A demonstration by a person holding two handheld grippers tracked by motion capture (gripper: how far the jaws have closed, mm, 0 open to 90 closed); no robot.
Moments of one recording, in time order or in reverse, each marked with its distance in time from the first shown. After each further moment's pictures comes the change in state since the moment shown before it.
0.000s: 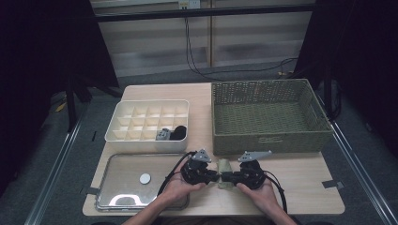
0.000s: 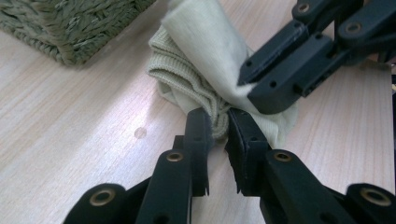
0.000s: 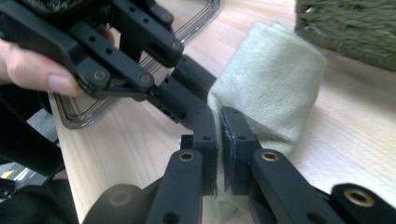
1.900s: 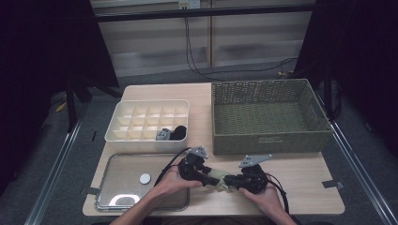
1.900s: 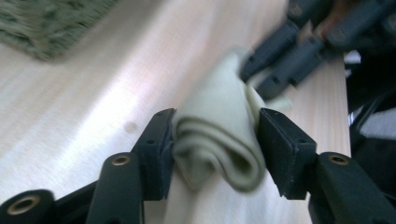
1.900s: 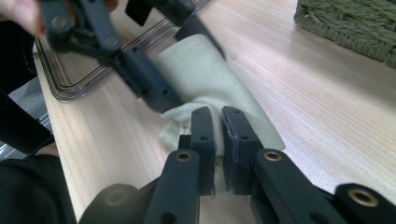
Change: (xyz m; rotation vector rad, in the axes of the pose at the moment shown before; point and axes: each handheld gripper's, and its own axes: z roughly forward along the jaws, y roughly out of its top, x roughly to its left) left arm 0.016 0.001 -0.007 0.058 -0.163 0.024; right arm 0.005 -0.007 -0.008 0.036 -0.046 -0.092
